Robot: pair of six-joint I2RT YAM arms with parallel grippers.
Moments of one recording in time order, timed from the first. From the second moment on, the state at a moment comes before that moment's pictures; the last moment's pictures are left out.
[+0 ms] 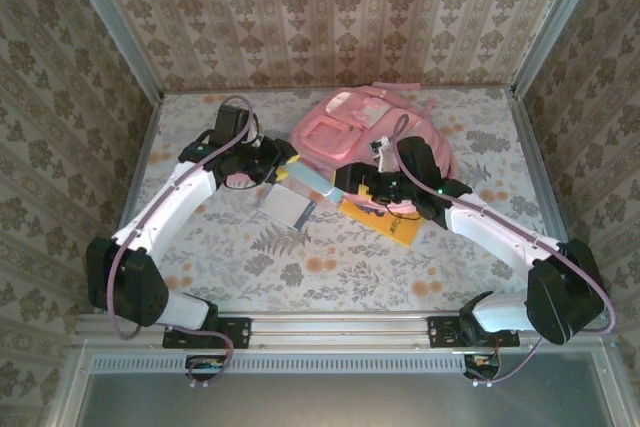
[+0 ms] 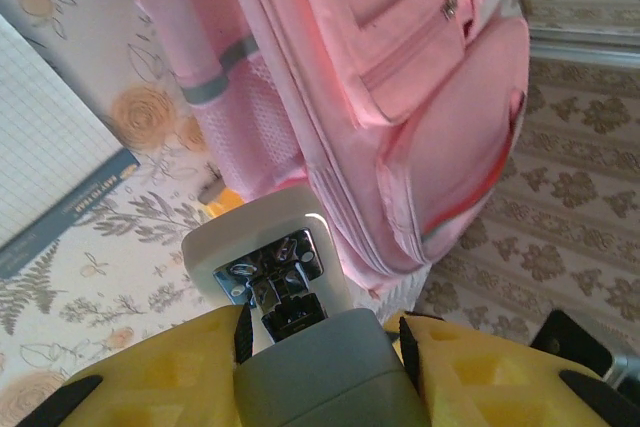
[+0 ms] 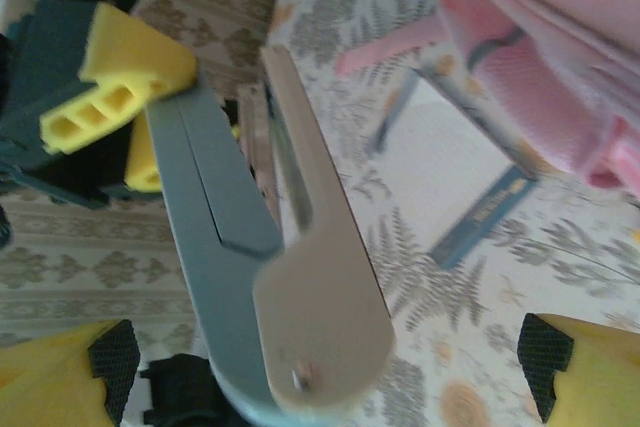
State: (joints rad) left arm -0.42 1.41 1.21 -0.62 0.51 -1.13; right arm 0.51 1.34 0.88 -0.03 -0.57 0.83
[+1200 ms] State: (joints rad) left arm -0.46 1.45 1.27 -0.61 0.60 -1.10; right arm 0.61 1.34 0.77 0.27 -0.56 1.00
